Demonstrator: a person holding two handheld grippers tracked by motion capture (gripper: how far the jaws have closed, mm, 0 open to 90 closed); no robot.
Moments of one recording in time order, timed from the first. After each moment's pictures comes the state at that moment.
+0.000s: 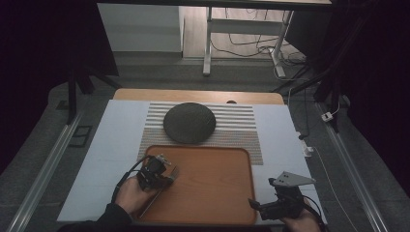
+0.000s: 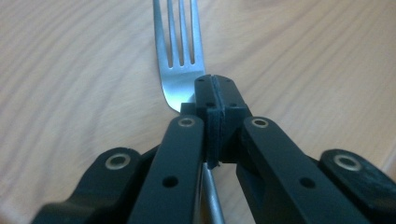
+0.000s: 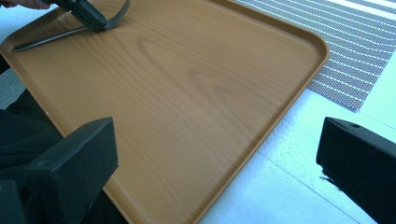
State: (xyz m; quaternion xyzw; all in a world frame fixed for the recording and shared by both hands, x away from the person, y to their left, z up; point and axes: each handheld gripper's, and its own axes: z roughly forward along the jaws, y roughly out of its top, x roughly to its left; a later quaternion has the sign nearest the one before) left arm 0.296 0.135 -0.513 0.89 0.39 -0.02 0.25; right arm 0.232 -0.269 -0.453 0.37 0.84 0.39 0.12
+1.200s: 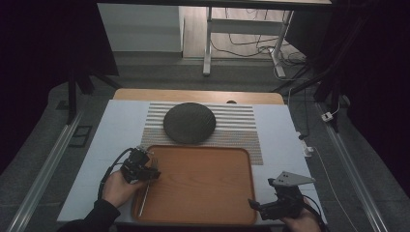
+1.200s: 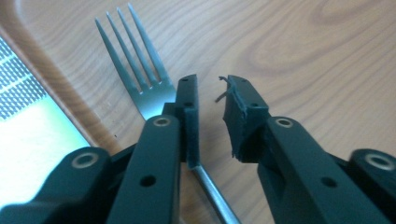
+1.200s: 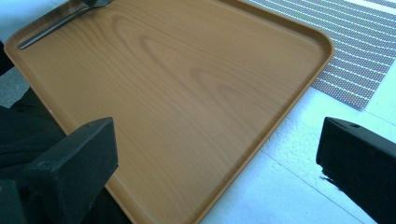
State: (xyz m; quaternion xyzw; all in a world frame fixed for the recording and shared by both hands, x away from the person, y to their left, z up) left arm 0.305 0.181 -0.502 0.85 0.46 -0.02 0.27; right arm 0.233 -0.269 -0.453 0.37 0.84 0.39 0.12
